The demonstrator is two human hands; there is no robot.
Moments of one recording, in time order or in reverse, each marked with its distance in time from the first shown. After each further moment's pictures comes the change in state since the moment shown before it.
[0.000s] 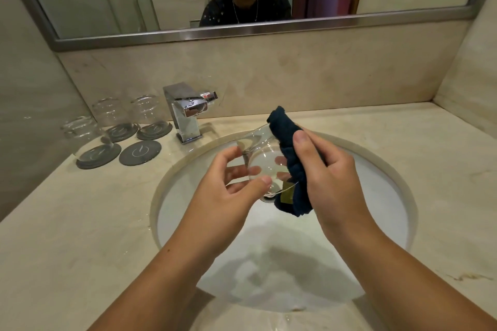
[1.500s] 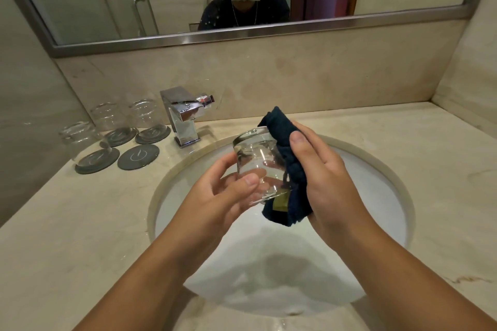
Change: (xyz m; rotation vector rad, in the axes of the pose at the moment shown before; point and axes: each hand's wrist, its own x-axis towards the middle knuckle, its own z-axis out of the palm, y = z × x) left_hand 0.006 -0.008 -0.010 -0.294 -0.178 -0.012; right_hand 0.001 -0.007 -0.002 0.111 -0.155 0.068
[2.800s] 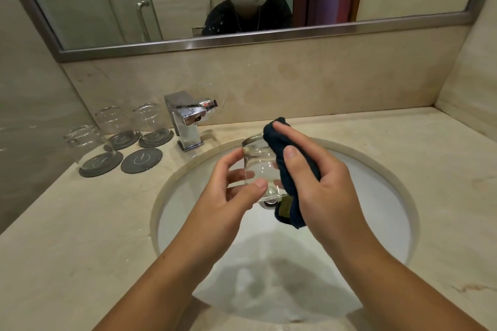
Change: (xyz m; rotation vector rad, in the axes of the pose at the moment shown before) left_hand 0.005 -0.007 0.004 0.226 0.078 0.082; right_hand -0.010 -0.002 0.005 -0.173 0.020 -0.192
